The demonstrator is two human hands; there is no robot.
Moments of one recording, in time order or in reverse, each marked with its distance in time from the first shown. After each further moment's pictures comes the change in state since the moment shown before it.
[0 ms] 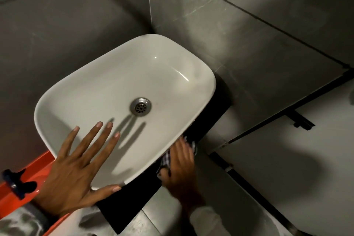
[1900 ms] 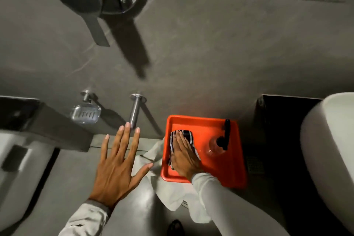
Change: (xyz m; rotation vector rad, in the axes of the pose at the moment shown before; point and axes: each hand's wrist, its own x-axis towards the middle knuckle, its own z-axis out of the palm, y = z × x) left_hand -0.422 -0.098 0.139 -0.059 0.060 -1.164; right_hand -0.080 -0.331 0.362 -0.160 -0.739 -0.857
